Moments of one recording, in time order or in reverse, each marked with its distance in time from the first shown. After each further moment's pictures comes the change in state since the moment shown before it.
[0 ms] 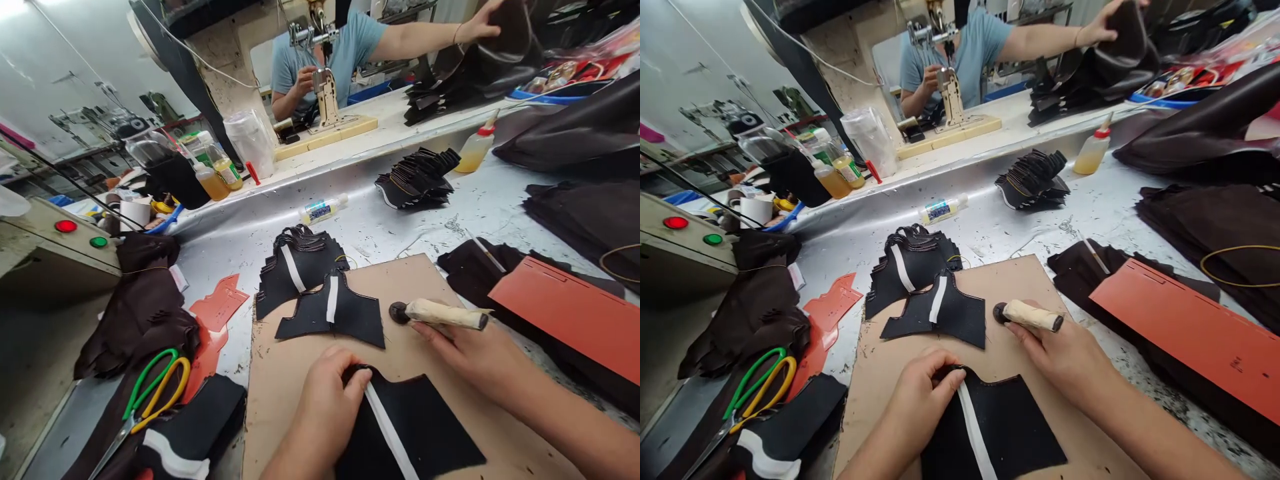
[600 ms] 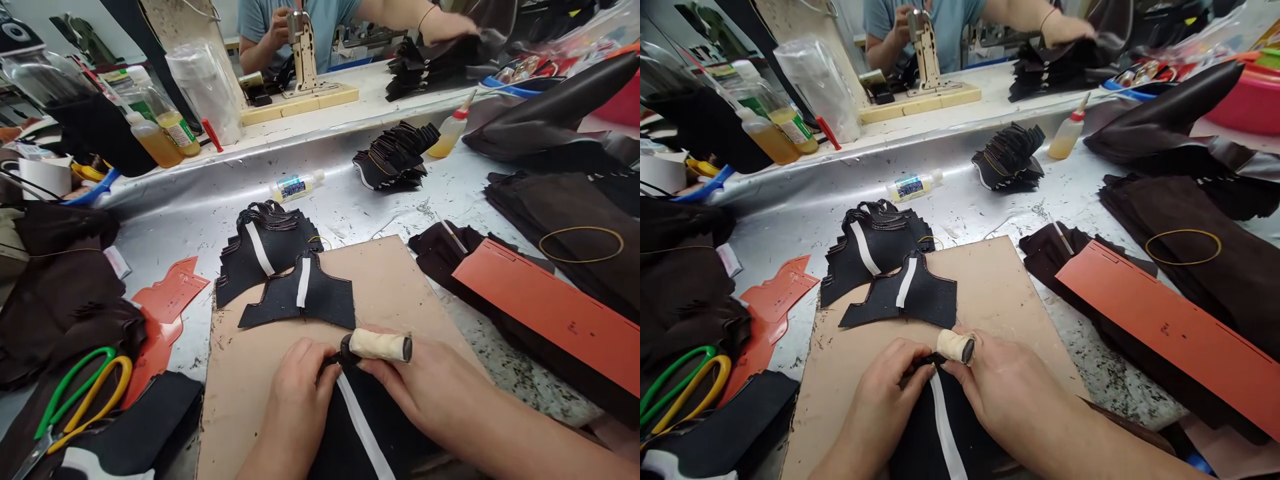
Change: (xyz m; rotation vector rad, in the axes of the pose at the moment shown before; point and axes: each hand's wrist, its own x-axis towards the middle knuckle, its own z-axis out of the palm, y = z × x) left_hand -0.008 -0.022 0.017 0.318 0.148 0.294; right_hand -0.021 -0.055 0.002 0.083 -0.351 -0.006
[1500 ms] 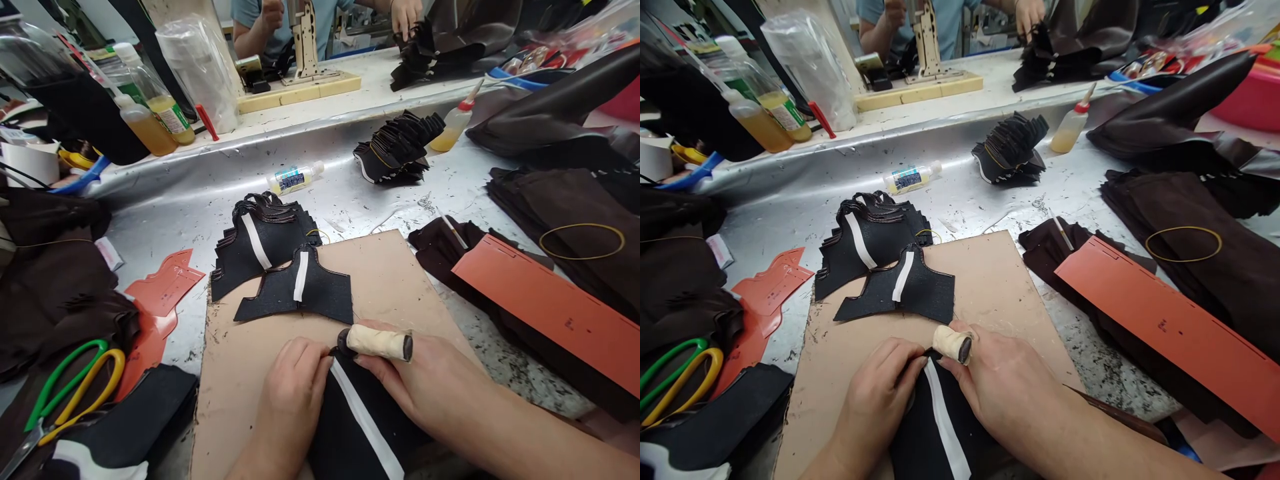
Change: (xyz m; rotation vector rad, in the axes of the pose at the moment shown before) left_hand -0.006 -0.004 0.004 0.135 0.065 0.149; right_hand -0.001 0.000 -0.003 -0.042 -0.037 0.029
